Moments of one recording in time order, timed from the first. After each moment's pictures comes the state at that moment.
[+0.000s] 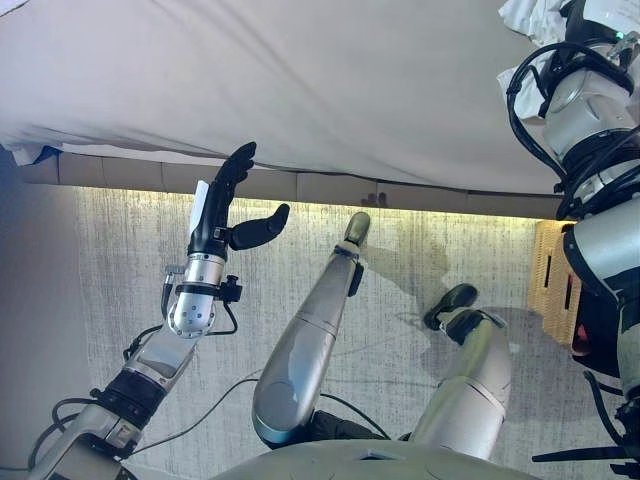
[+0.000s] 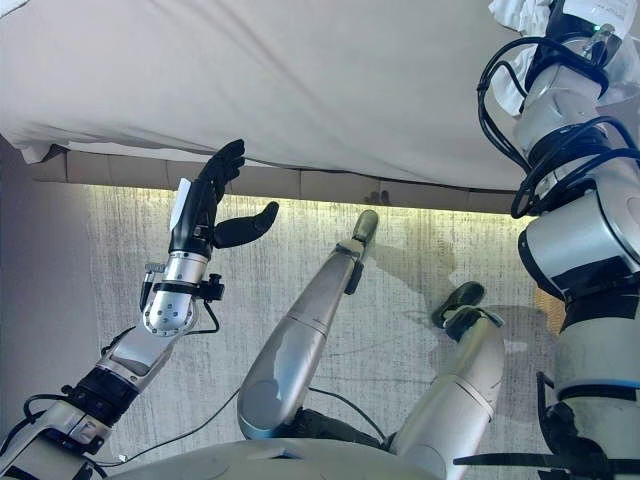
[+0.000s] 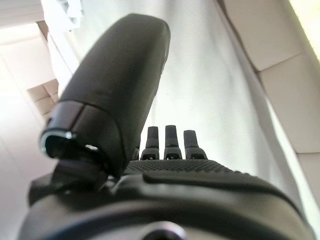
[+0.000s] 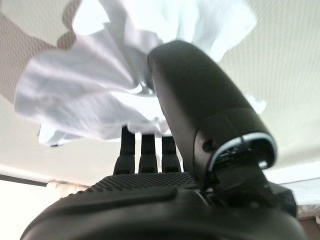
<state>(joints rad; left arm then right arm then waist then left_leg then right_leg) -0.16 0.61 -0.41 0.09 -0.18 -0.40 0.43 -1.47 -0.74 0.80 1.22 -0.23 0.37 -0.25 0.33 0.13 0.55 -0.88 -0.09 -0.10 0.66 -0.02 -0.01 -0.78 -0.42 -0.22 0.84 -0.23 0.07</state>
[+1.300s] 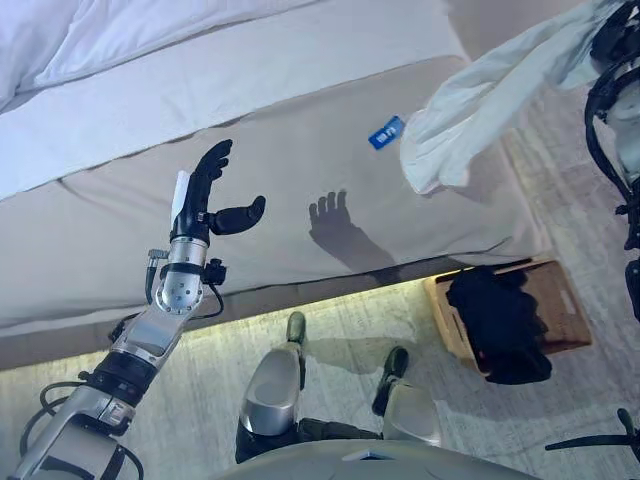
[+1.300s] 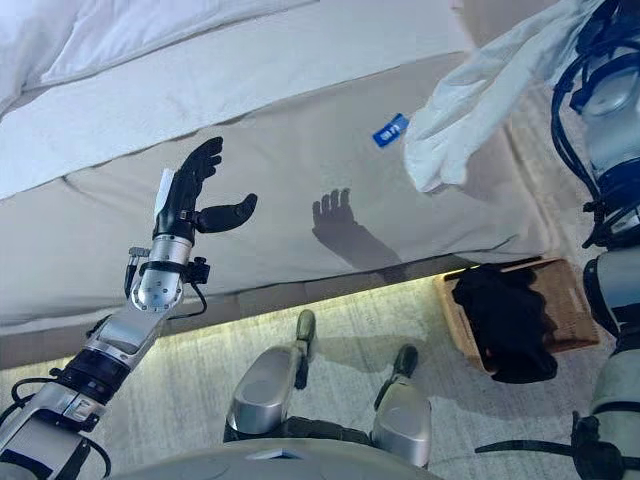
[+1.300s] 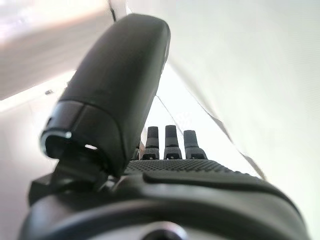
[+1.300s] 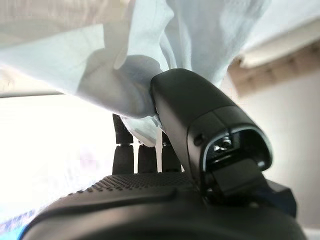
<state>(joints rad) -0.24 0.64 -0.33 0.19 -0.20 -0.19 0.40 -1.24 -1.01 0.52 0.85 -0.12 0.20 -0.30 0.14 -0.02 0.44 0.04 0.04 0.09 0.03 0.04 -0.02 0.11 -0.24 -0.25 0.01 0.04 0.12</state>
